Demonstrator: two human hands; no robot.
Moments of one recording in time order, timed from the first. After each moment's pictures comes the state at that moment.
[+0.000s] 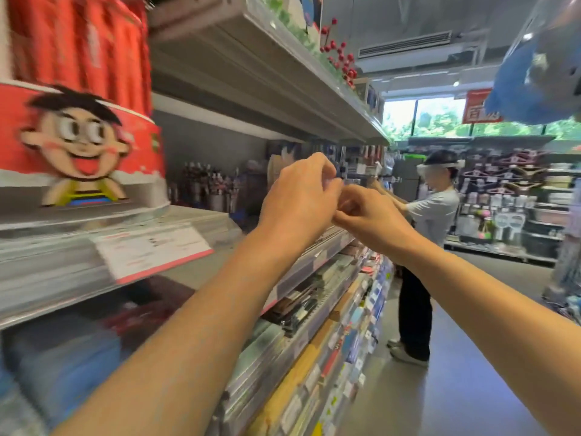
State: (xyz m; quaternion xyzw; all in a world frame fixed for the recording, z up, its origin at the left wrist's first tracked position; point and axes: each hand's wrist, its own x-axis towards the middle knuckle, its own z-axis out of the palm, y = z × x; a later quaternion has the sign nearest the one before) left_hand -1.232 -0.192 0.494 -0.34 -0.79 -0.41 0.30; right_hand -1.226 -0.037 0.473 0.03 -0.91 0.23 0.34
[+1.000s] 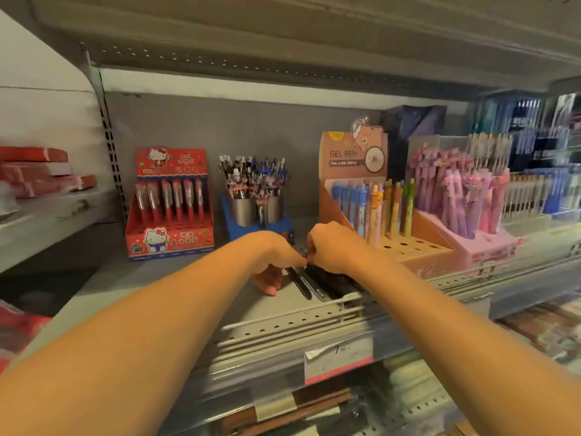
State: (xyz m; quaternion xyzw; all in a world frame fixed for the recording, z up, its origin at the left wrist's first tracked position) left_hand -1.562 -0.074 0.437 0.20 -0.93 -0.30 -0.10; right_hand -1.606 0.052 0.428 0.29 -0.95 0.05 0.11
